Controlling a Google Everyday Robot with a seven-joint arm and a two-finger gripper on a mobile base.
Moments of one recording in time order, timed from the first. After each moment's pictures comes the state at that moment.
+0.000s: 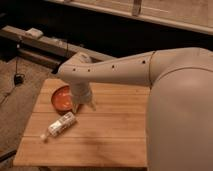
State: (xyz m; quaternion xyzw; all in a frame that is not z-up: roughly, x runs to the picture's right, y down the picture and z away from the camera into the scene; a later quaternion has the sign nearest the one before) arm -0.104 0.104 0.703 -0.26 0.23 0.64 0.68
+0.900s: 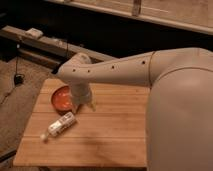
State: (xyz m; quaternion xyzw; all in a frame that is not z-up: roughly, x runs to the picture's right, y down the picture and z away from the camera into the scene) arm -0.121 0.111 0.704 -0.27 0.23 0.64 0.68
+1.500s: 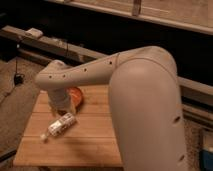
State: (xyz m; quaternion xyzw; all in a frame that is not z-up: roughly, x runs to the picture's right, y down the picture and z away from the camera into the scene) arm -0.228 0.134 0.729 -0.29 0.22 0.65 0.67
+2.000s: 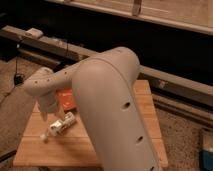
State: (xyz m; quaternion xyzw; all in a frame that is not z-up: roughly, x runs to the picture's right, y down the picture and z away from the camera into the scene) arm -0.276 0.165 0.762 -0.29 0.26 0.67 0.64
